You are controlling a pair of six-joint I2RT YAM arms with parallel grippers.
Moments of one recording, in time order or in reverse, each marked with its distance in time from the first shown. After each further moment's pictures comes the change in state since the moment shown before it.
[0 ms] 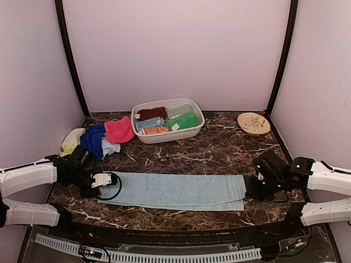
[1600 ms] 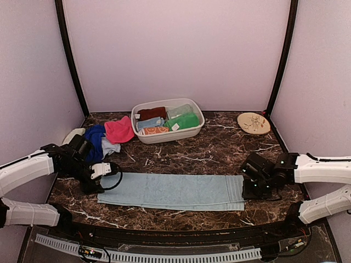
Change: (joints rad) left arm 0.000 -0.002 0.169 -0.158 0.123 -0.110; right arm 0.093 0.209 0.120 -0.091 0.170 -0.101
